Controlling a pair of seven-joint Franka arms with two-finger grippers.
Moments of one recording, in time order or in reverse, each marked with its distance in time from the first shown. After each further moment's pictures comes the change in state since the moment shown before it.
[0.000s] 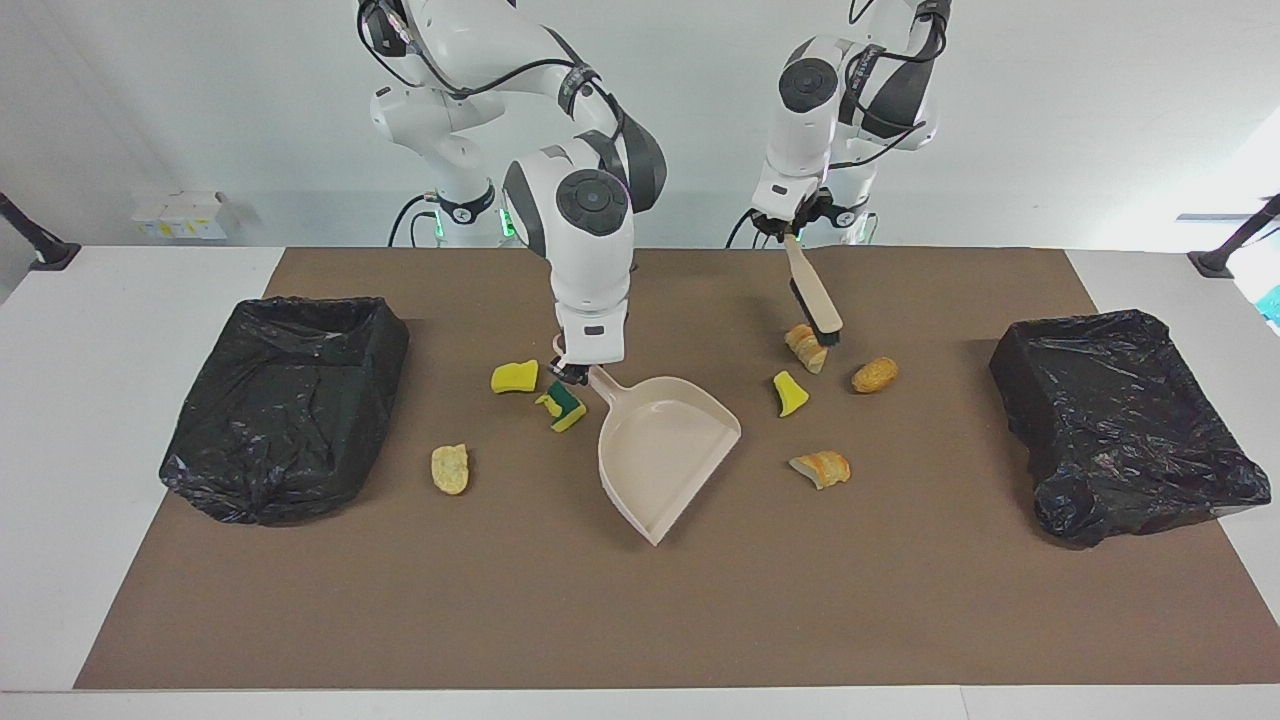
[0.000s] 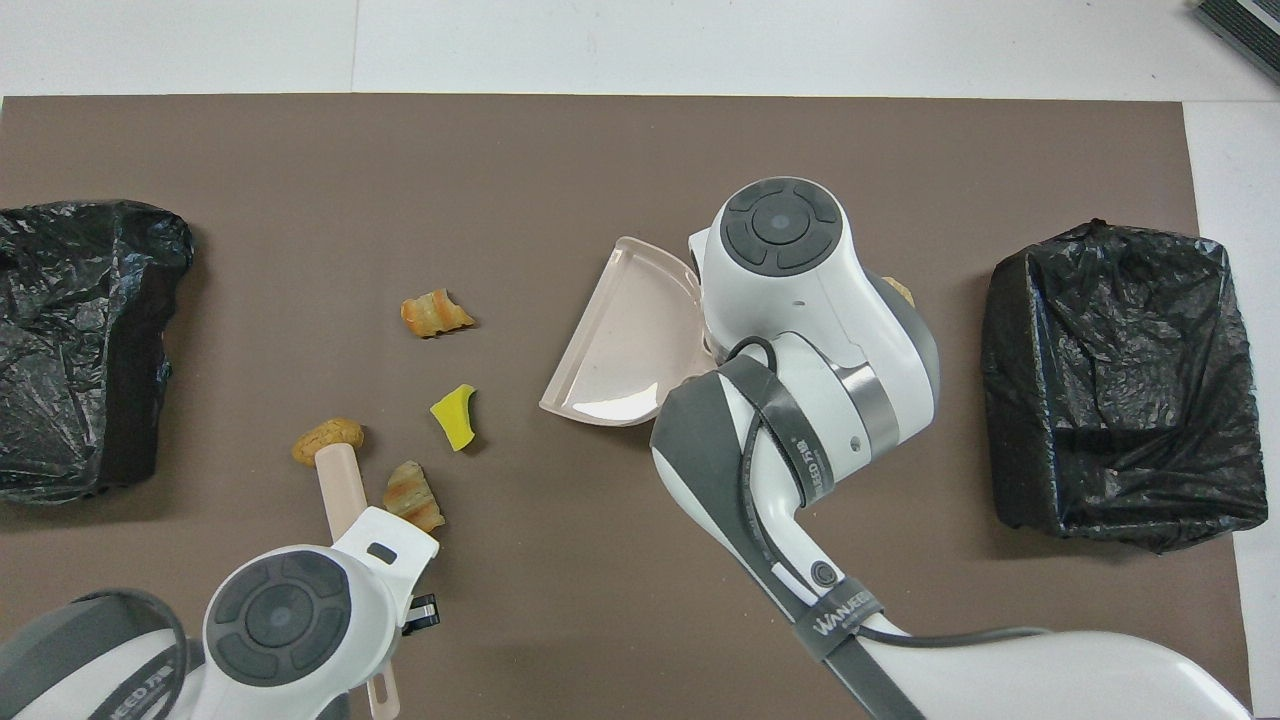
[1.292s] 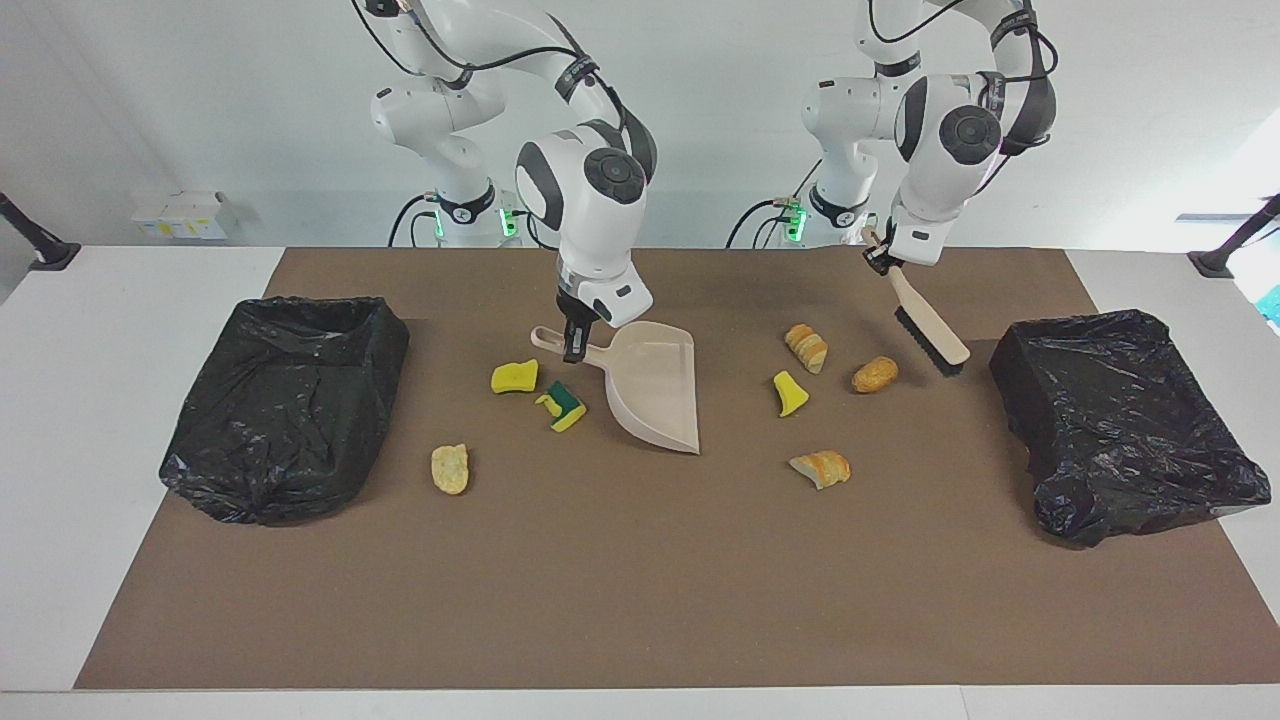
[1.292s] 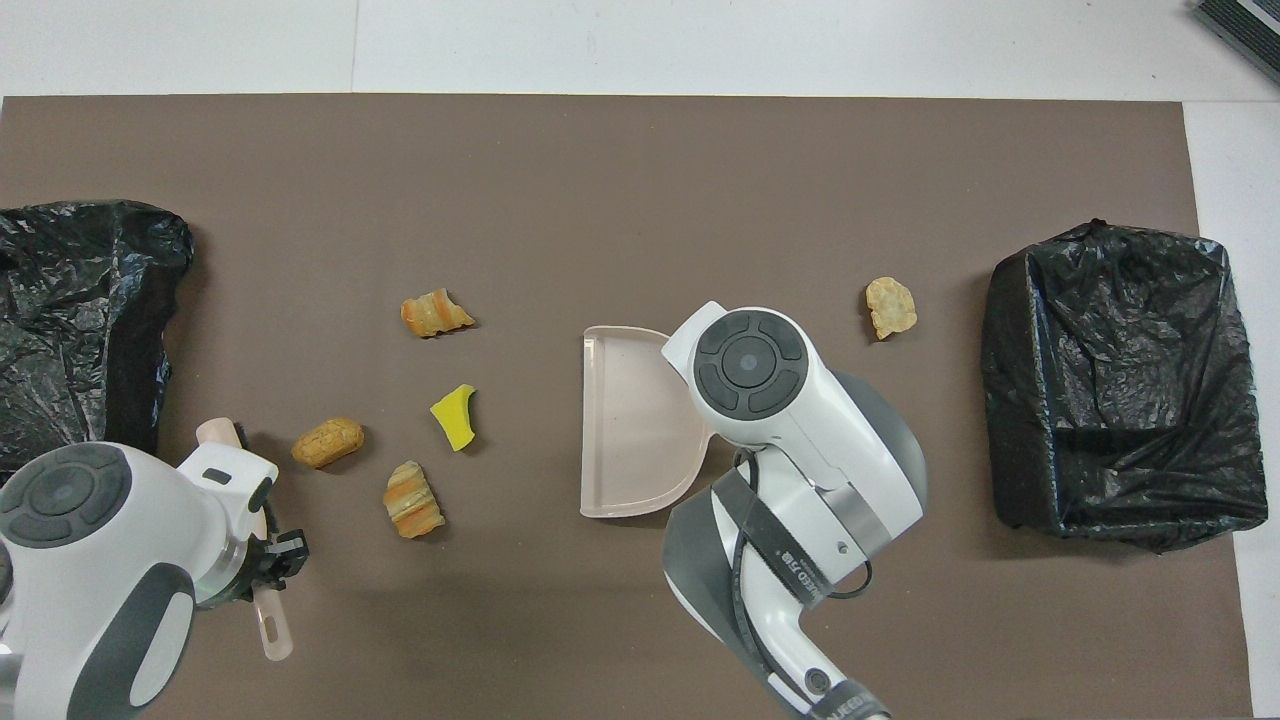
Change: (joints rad) left arm 0.383 0.078 -0.013 -0.059 0.031 0.119 0.222; right arm 0.051 -0.143 0.000 -0.287 -0.141 0.187 -0.260
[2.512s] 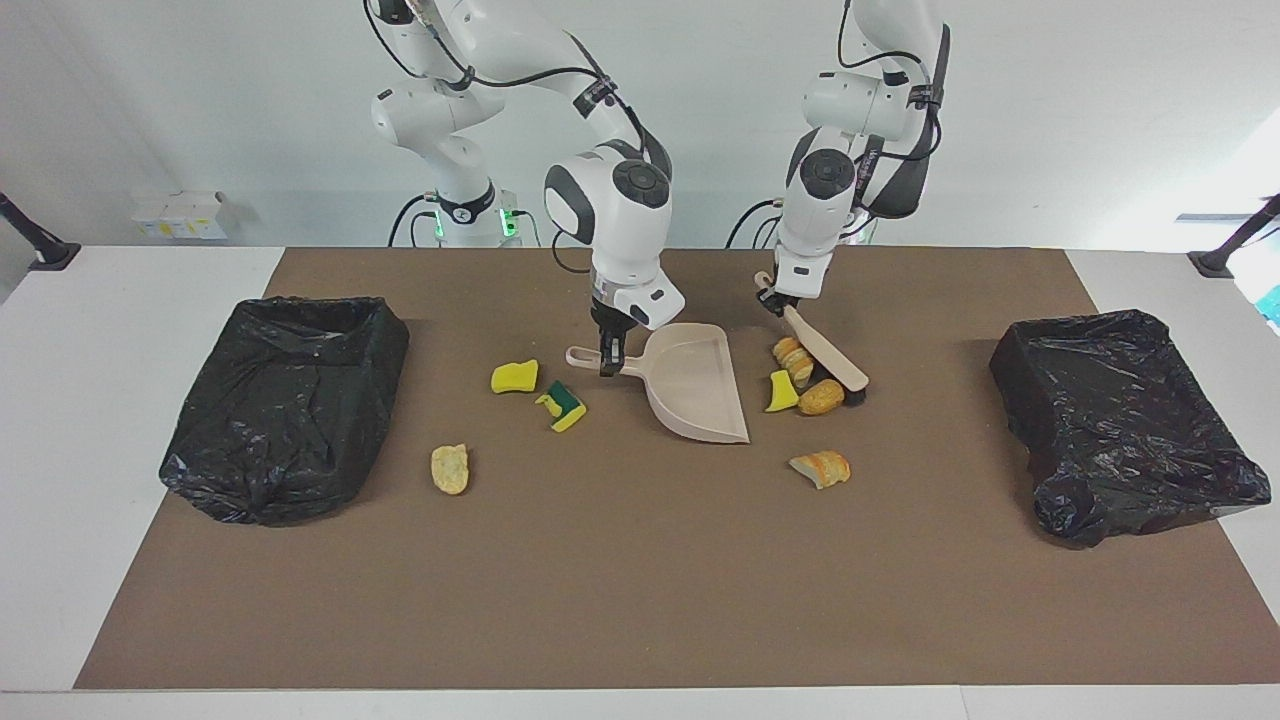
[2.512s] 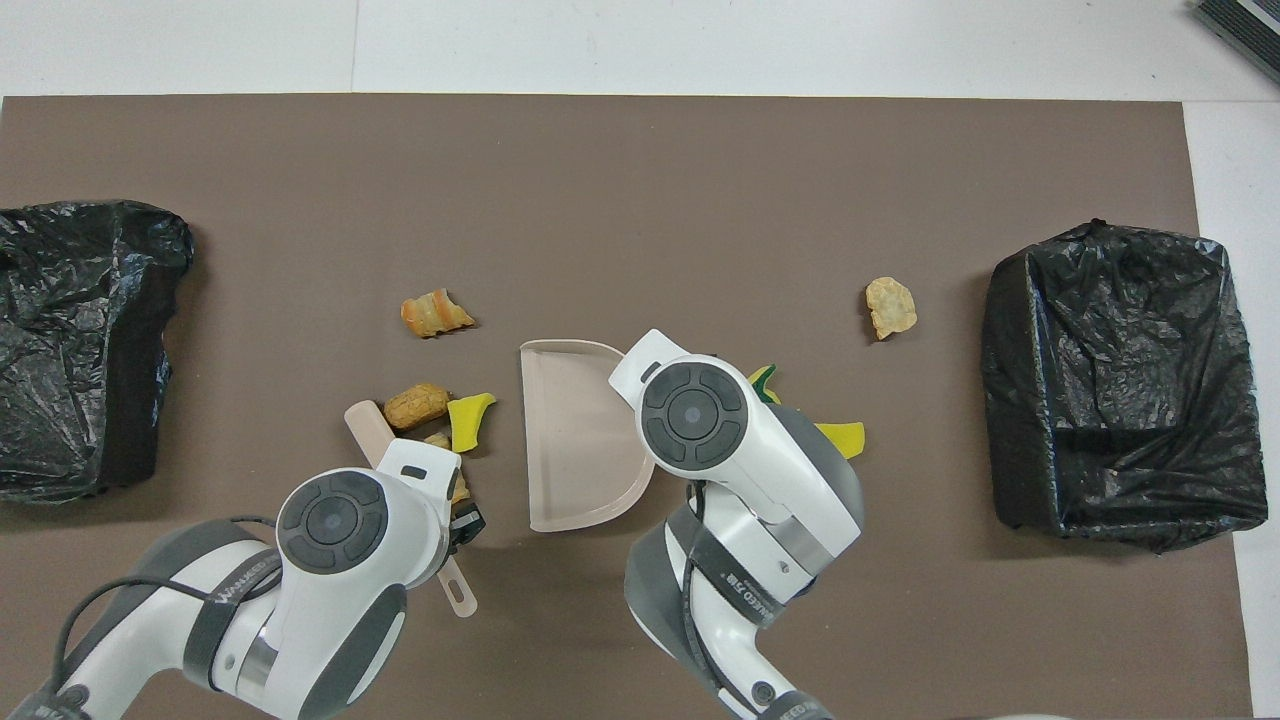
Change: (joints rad) left arm -0.327 0.202 -0.013 0.046 -0.114 0.316 -0.358; right arm 0.066 0.043 0.001 -0.039 -0.001 0.170 0.018
